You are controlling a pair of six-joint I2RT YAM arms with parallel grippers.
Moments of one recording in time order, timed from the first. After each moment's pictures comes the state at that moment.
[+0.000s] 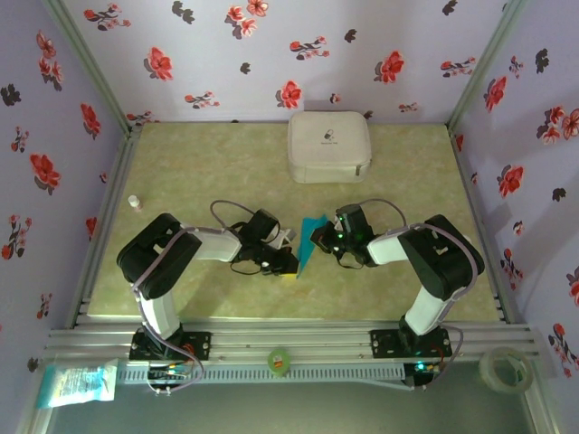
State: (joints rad) left arm -0.78 1.81 0.79 -0.01 0.69 -0.70; right arm 0.54 1.71 0.56 0.42 -0.41 1.11
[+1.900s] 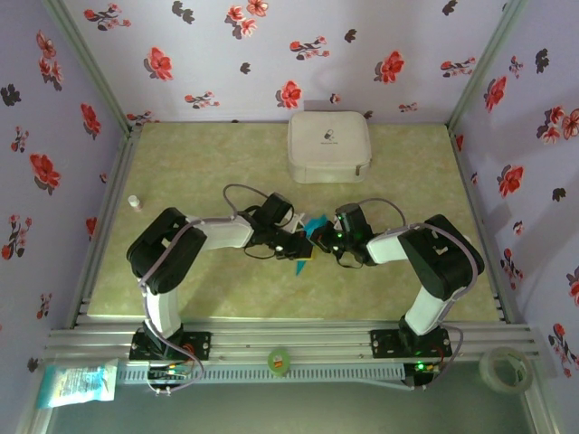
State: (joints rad) left arm -0.80 1.88 1.02 -0.12 0.69 -0.69; right arm 0.54 1.71 0.57 0.39 -0.40 1.11
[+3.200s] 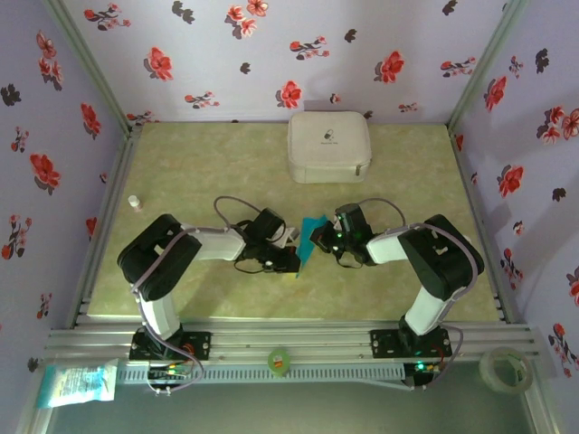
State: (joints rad) left arm -0.81 1.80 0.83 -0.08 0.59 -0.65; right arm 0.54 1.71 0.57 0.39 -0.40 1.11
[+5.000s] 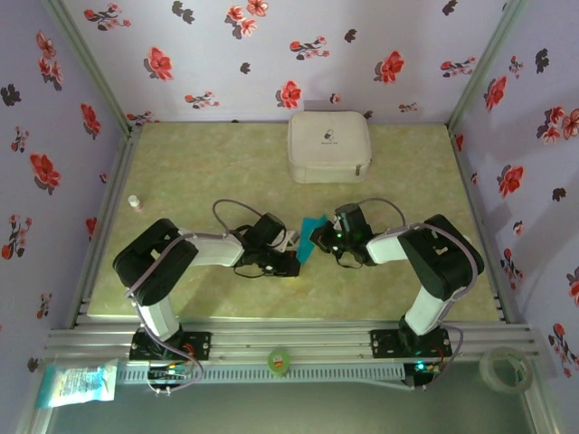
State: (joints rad) left arm -0.85 1.76 0.79 -0.04 0.54 -0.67; right arm 0.54 1.72 0.57 0.39 -0.40 1.11
